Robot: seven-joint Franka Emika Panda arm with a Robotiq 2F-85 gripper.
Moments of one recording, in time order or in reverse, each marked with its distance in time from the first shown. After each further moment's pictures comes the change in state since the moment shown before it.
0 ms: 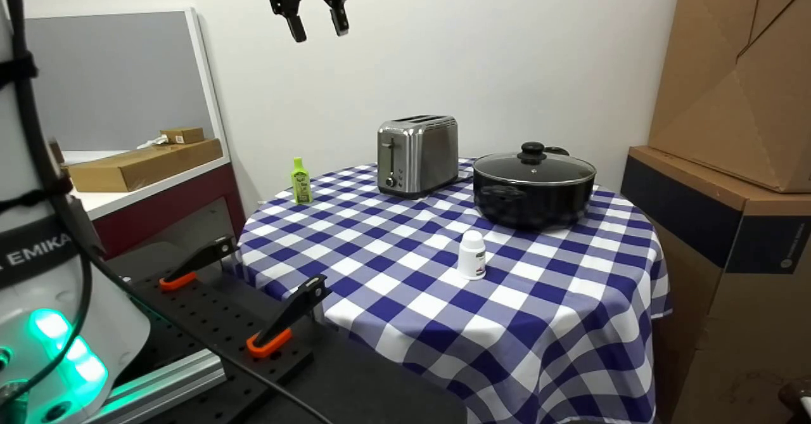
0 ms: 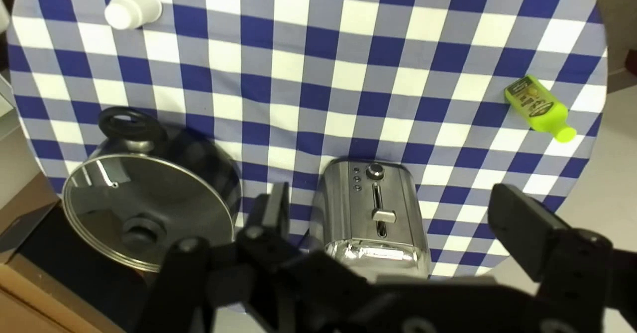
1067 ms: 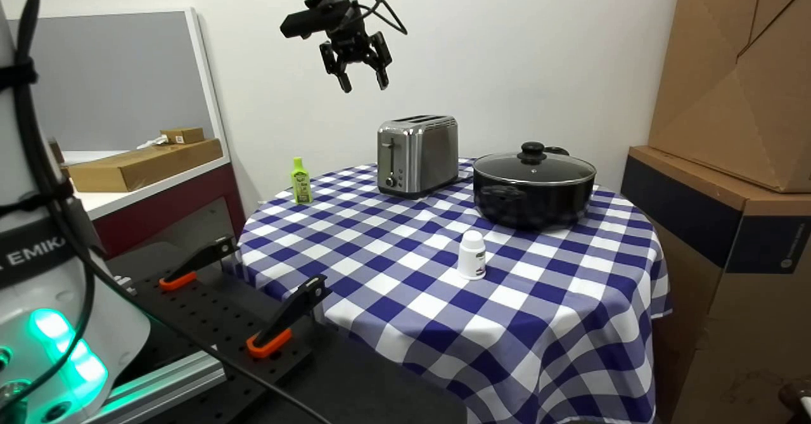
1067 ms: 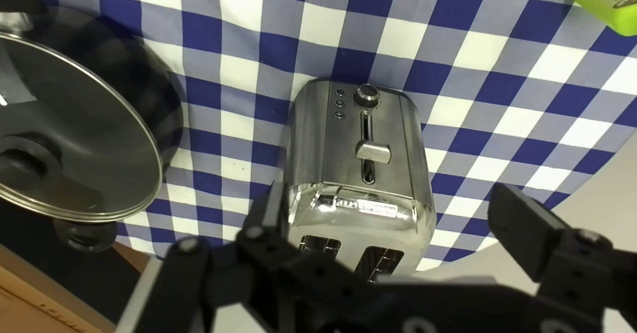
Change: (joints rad) arm -0.024 0.593 0.049 0.277 -0.231 0.390 0.173
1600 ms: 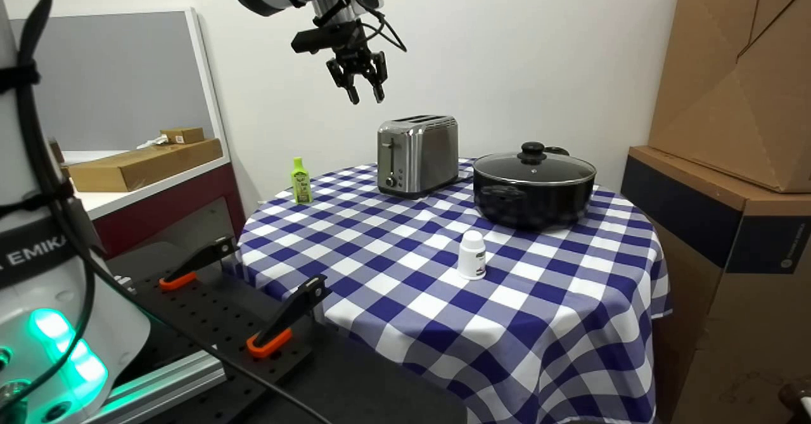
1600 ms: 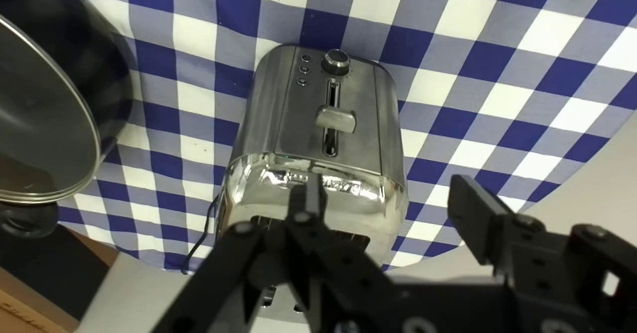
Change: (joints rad) arm 0.036 0.171 0.006 0.162 -0.078 0.000 0.074
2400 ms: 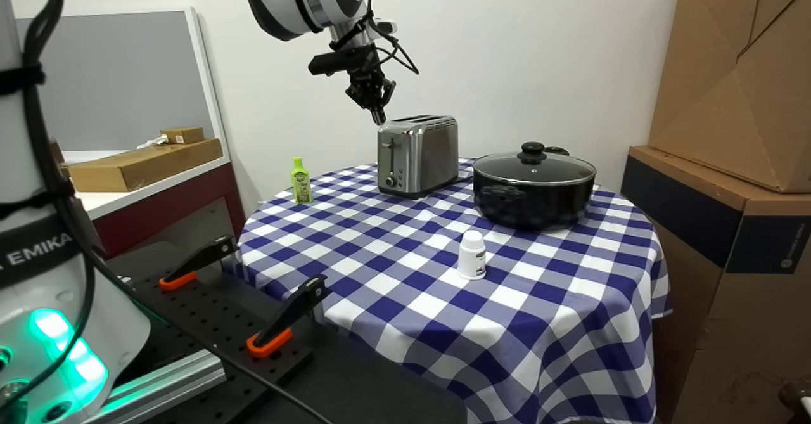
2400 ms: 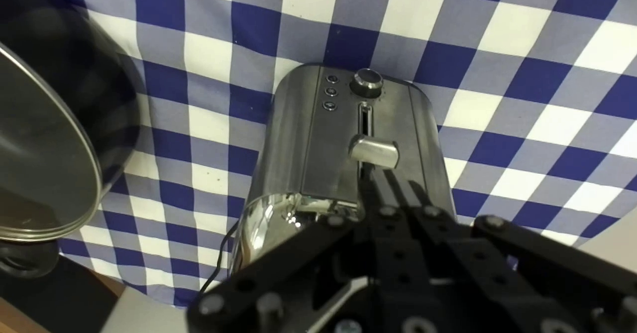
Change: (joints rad) arm 0.116 0.132 -0.149 0.078 -0.002 0.004 0.001
